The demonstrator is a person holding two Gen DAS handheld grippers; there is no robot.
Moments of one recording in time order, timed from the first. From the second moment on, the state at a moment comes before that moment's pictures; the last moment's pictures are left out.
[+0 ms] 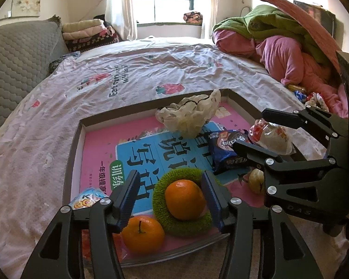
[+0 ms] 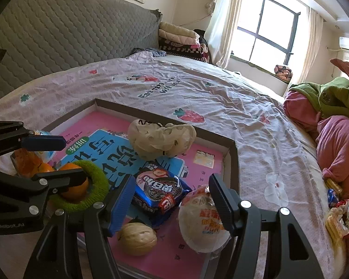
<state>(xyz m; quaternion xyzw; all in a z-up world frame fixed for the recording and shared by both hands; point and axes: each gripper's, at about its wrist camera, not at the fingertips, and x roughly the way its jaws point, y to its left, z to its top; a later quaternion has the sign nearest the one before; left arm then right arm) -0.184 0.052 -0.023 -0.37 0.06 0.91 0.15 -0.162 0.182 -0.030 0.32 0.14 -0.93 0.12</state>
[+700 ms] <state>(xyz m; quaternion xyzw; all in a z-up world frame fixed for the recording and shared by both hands) -0.168 0.045 0.014 -0.34 0.05 0.93 0.15 -0.144 0.186 0.009 0.27 0.10 -0.95 0.13</state>
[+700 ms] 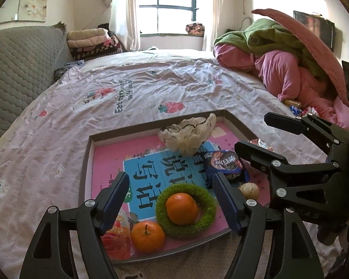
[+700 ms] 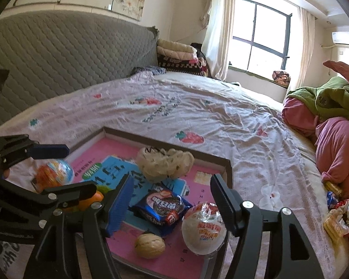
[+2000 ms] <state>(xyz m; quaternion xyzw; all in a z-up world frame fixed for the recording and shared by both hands) -0.113 0.013 0.047 -0.31 0.02 0.95 0.06 -0.075 0.183 0.043 0.24 0.04 -0.96 0.15</state>
